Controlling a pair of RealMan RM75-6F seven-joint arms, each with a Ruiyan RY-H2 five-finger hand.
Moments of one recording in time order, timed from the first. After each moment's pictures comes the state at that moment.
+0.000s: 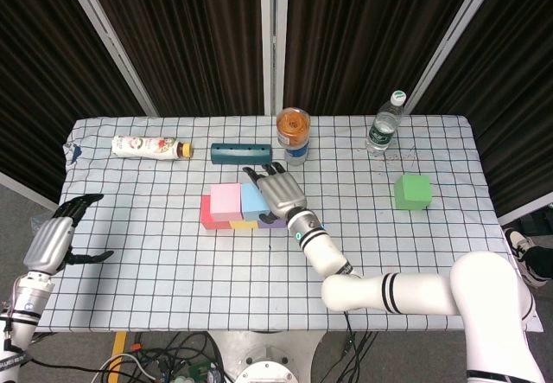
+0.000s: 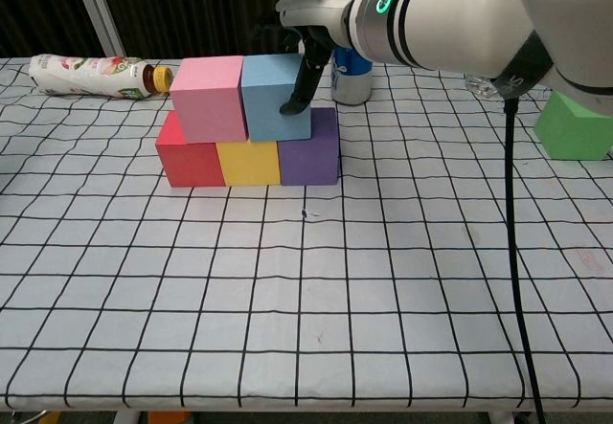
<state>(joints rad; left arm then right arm) -0.27 -1.09 -0.08 -1.67 1.39 1.26 -0.30 1.29 -1.59 0.26 -1.55 -0.37 0.91 -0.58</state>
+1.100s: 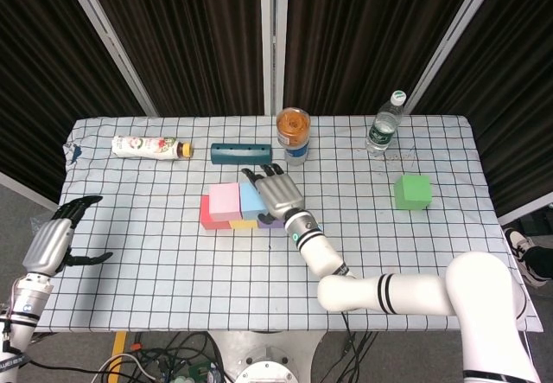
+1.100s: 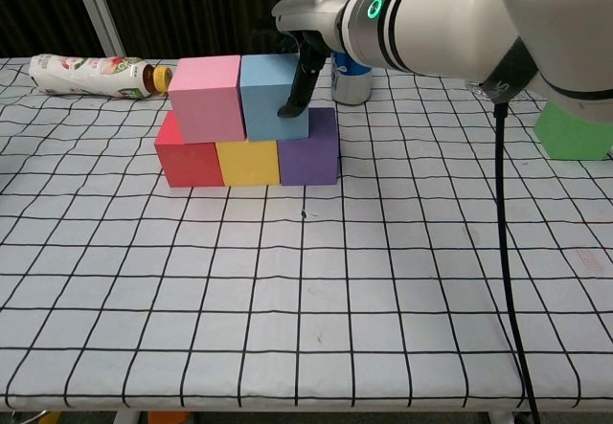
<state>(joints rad) -0.27 -1.10 -0.08 -1.66 1.40 1.25 -0.32 1.30 -1.61 0.27 -1.54 -0.34 0.92 -0.61</state>
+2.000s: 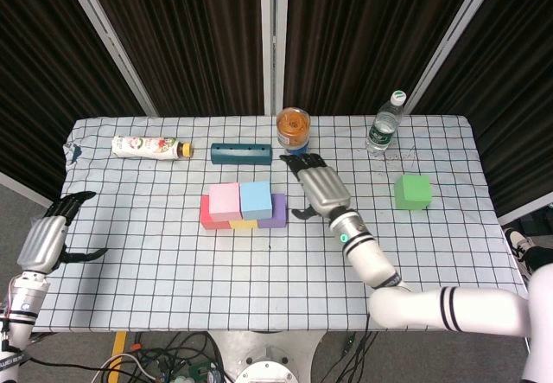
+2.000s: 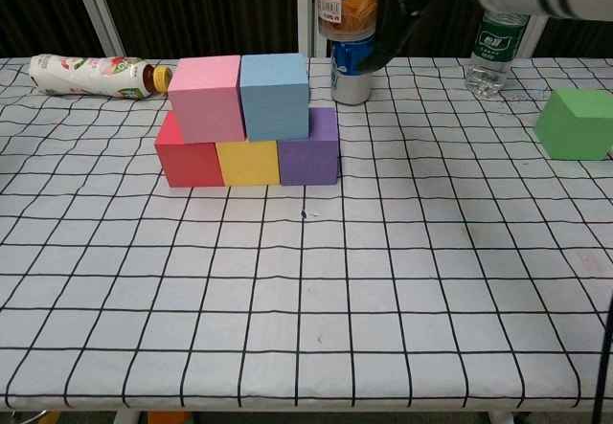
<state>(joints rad) -0.26 -1.12 -0.10 -1.63 1.39 1.29 -0.26 1.08 -1.32 0.25 -1.85 -0.53 1.03 -0.46</state>
